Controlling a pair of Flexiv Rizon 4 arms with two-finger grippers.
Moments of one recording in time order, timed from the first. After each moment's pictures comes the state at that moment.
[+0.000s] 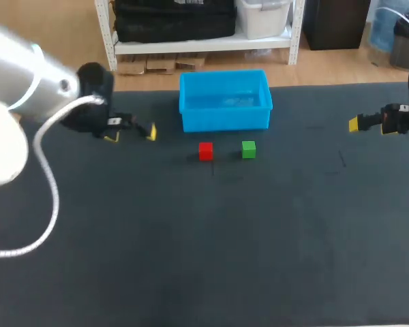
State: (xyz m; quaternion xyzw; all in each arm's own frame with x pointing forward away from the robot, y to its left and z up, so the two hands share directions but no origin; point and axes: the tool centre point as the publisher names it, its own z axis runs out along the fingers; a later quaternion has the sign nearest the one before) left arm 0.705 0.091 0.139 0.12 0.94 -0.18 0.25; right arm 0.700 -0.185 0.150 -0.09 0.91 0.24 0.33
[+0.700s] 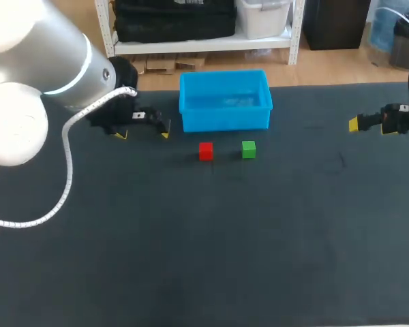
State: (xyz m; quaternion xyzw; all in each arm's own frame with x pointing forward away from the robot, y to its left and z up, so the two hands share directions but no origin) left arm 0.712 0.076 0.139 0.09 0.96 -0.11 0.24; right arm 0.700 -0.185 0.150 -0.09 0.91 0.24 0.33
